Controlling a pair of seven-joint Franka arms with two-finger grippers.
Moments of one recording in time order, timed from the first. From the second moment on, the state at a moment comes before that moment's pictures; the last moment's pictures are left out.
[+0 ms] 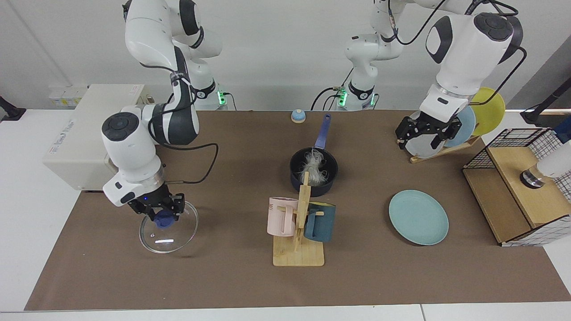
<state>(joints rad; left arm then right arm) 0.03 0.12 -0.15 -1.54 0.01 1.72 -0.08 0.04 0.49 -0.01 -1.42 -0.05 2.05 0.05</state>
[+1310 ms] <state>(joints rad) 0.03 0.12 -0.15 -1.54 0.01 1.74 -0.08 0.42 0.25 0.00 -1.45 -0.07 1.70 0.58</state>
